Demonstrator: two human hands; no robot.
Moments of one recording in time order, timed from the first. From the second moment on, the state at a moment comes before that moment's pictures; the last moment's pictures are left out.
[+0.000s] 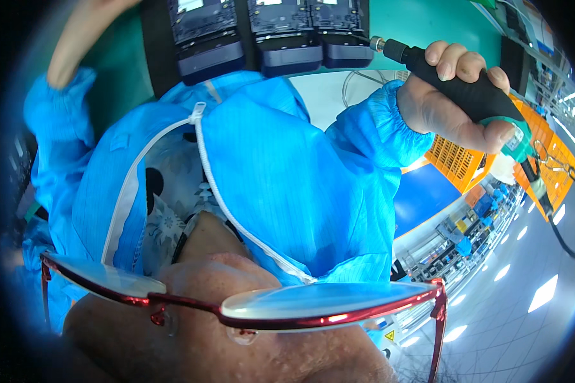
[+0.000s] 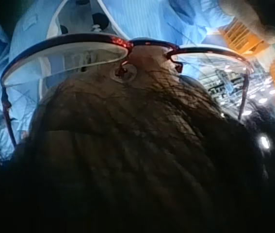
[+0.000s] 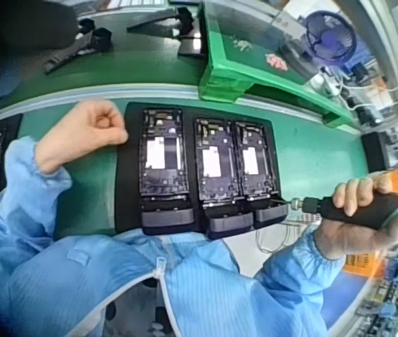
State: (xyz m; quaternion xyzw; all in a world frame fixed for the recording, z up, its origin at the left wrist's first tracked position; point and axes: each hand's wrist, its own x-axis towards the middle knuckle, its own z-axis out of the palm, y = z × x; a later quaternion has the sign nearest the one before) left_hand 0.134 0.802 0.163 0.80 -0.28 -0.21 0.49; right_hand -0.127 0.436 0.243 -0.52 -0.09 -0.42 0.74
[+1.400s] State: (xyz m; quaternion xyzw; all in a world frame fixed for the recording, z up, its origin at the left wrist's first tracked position) left_hand 0.094 0.587 0.102 0.72 -0.68 -0.02 0.14; right_hand -0.168 0.429 0.223 -0.55 0.11 -0.54 0.63
